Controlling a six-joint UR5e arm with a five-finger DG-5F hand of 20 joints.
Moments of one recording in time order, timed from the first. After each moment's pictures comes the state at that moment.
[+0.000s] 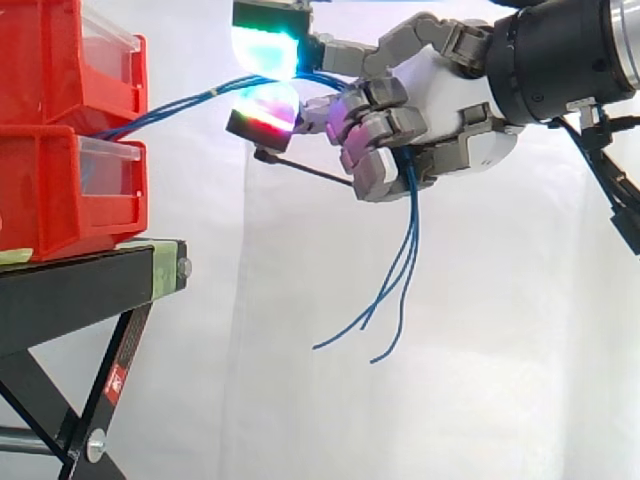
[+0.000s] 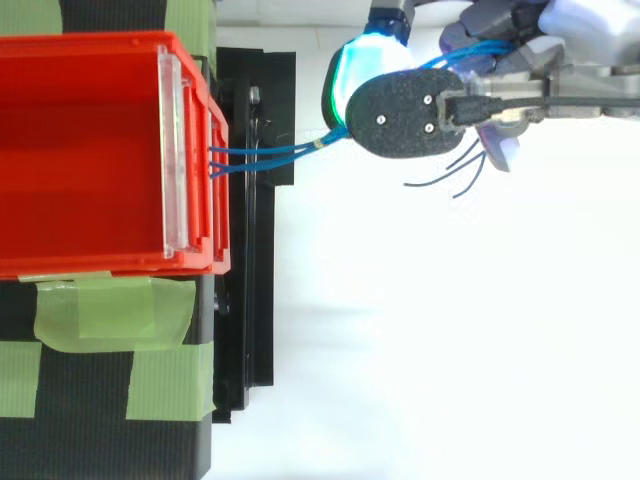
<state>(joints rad) 0.25 -1.93 -1.52 -3.02 -0.79 0.07</state>
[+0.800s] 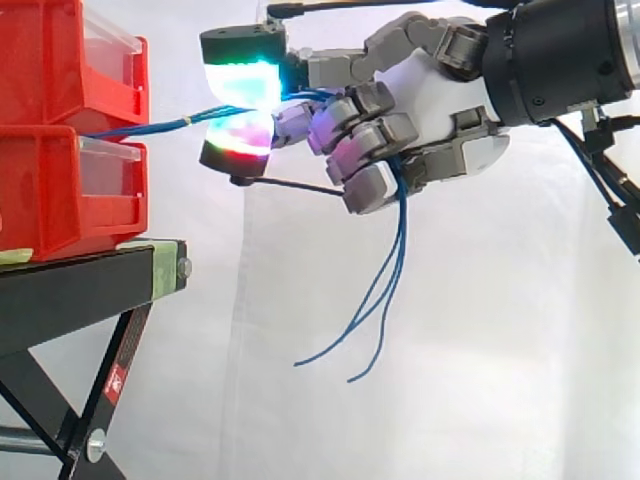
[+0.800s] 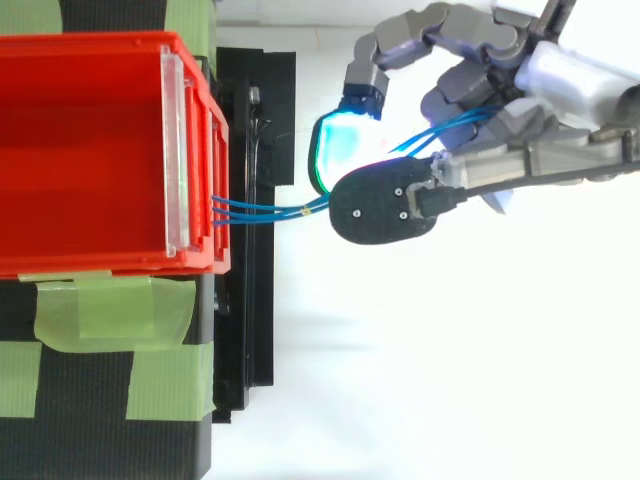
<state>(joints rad) 0.25 -1.93 -1.52 -3.03 -0.91 -0.02</state>
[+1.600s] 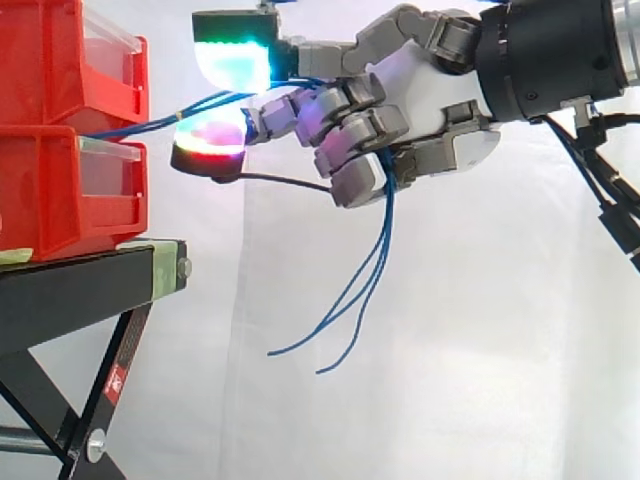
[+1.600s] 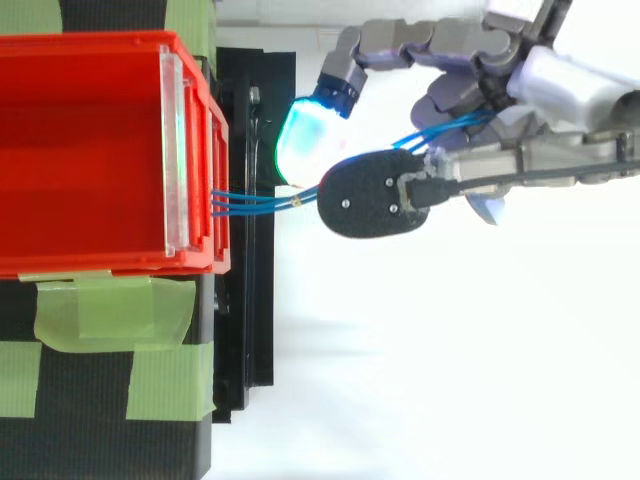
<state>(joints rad) 0.25 -1.93 -1.52 -3.01 -0.94 -0.02</state>
